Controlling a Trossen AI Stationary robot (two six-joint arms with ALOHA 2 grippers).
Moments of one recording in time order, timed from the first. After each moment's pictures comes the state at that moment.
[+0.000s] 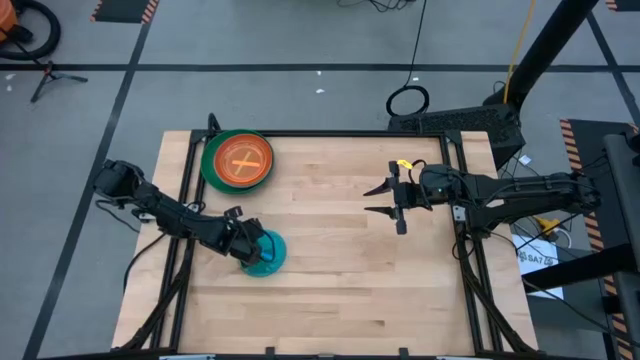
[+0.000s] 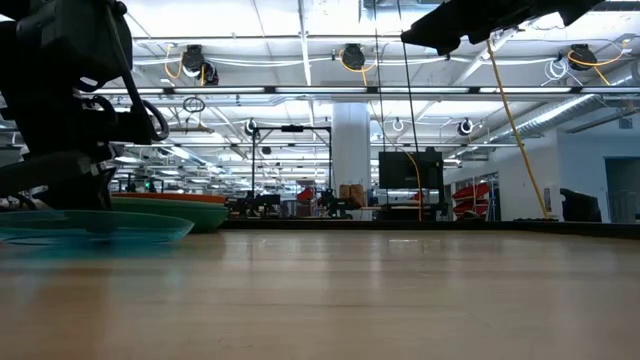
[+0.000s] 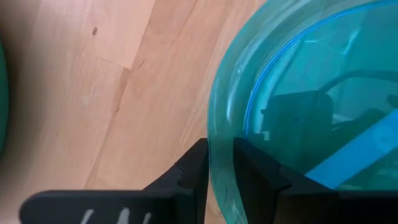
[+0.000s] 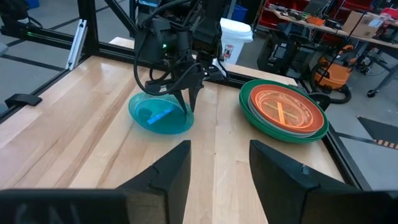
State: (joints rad) left arm -0.39 1.43 0.58 -0.60 -0.39 -0.71; right arm -0.05 0.94 0.66 -0.01 -0.08 -0.22
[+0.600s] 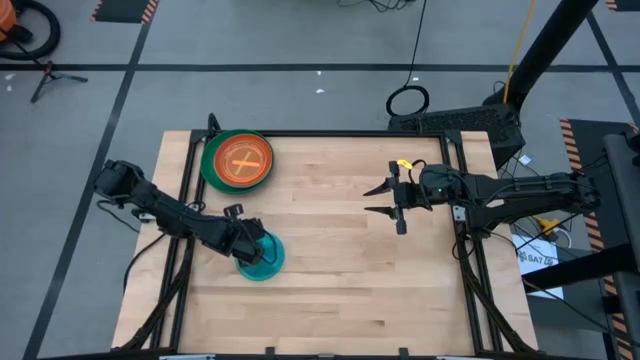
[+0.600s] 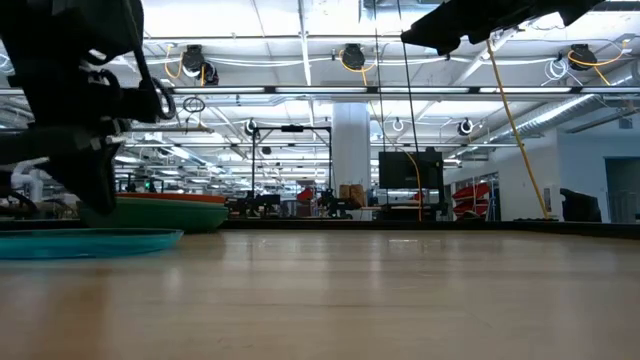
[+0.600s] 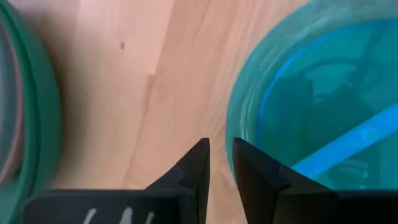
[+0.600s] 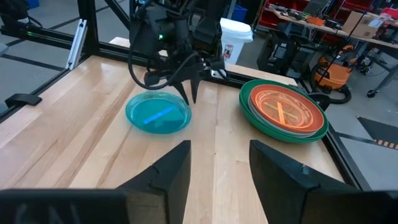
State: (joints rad) left arm -0.39 1.43 0.72 -0.81 -0.40 -0.64; right arm -0.05 0.94 0.66 -0.01 -0.08 -0.22
